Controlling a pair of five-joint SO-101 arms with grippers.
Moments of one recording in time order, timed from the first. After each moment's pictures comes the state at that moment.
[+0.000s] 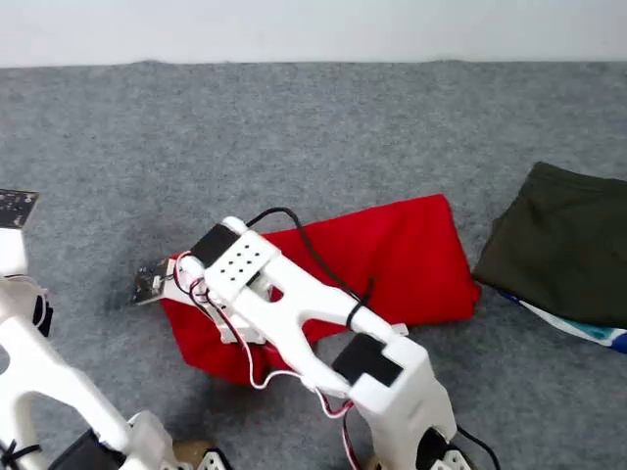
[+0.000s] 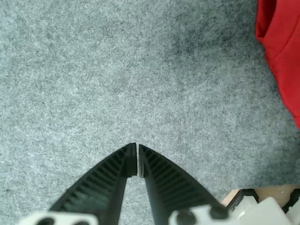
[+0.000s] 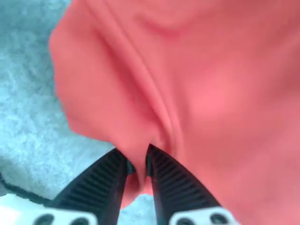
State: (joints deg) left arm -49.2 -21.8 22.4 94.0 -38.9; right arm -53.7 26.9 -13.5 92.0 36.7
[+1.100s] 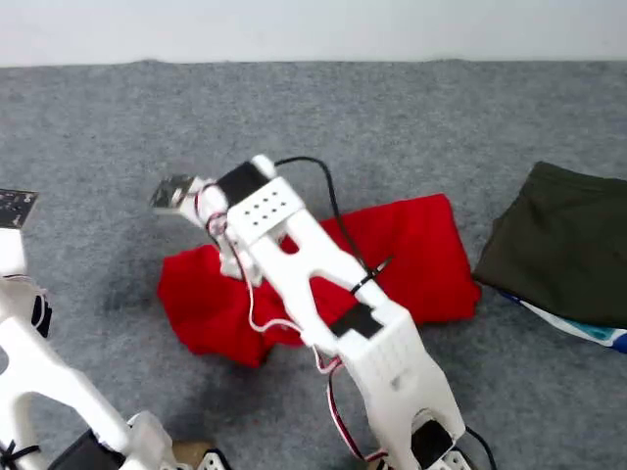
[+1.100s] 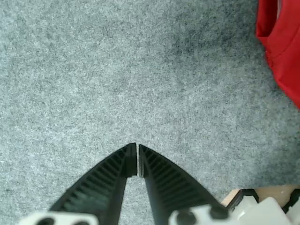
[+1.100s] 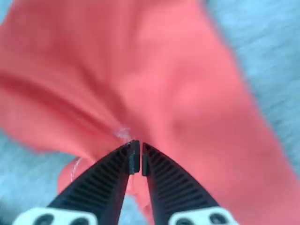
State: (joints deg) left arm -49.2 -21.8 22.4 94.0 -38.9; right arm -44.6 36.3 -37.5 100.5 29.1
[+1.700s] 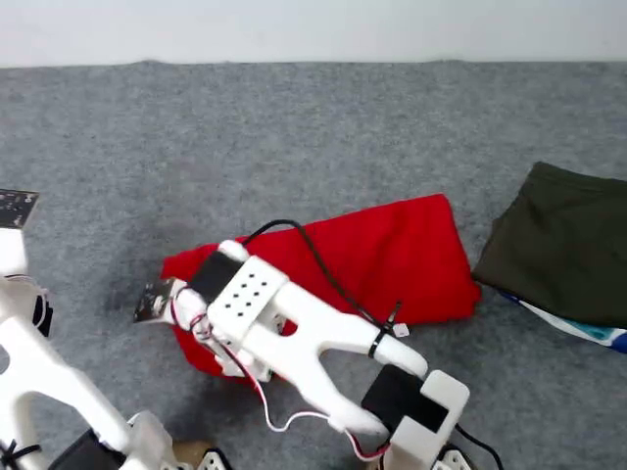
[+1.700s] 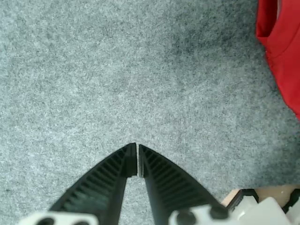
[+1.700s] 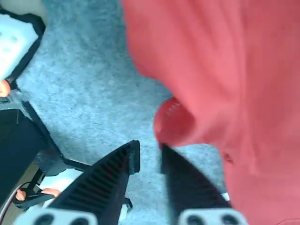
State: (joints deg) left arm -49.2 -21.8 22.4 94.0 -38.9; right arm -60.4 10.6 -1.1 100.5 22.3
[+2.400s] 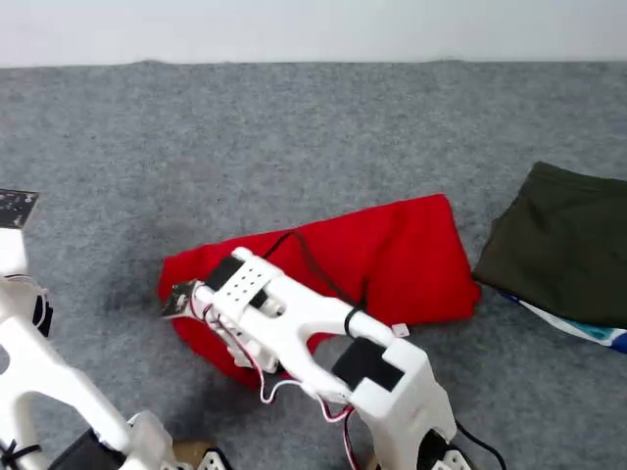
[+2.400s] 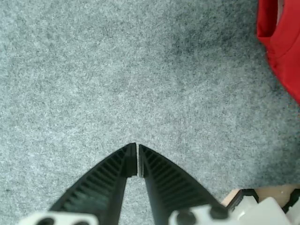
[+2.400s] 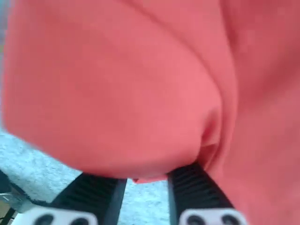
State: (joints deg) left arm -49.2 -21.8 22.4 94.0 -38.9; right arm -54.0 26.2 4.0 84.2 24.7
